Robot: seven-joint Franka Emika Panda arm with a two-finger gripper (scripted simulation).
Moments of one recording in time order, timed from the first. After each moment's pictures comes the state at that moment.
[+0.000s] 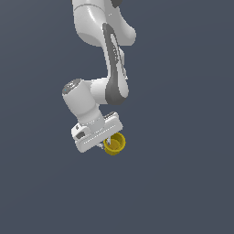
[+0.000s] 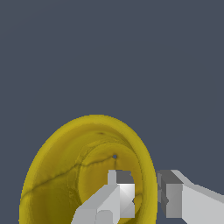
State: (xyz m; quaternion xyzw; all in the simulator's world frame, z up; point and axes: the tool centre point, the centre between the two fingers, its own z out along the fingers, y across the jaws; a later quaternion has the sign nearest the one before) arm 0.071 -0.050 0.120 -0.95 -0.24 -0.17 0.13
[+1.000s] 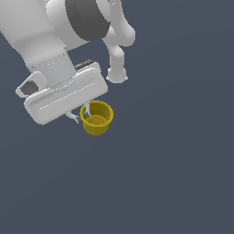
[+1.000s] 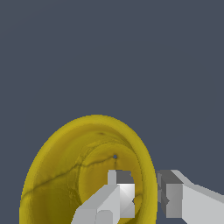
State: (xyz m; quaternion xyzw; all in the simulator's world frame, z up) arm 0.083 -0.101 0.331 -0.95 -0.24 -0.17 0.13
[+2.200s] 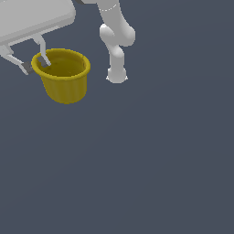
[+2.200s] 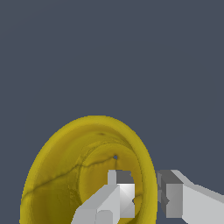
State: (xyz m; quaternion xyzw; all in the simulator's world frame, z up) arm 0.098 -0.143 0.496 -0.95 -0.24 -0.17 0.13
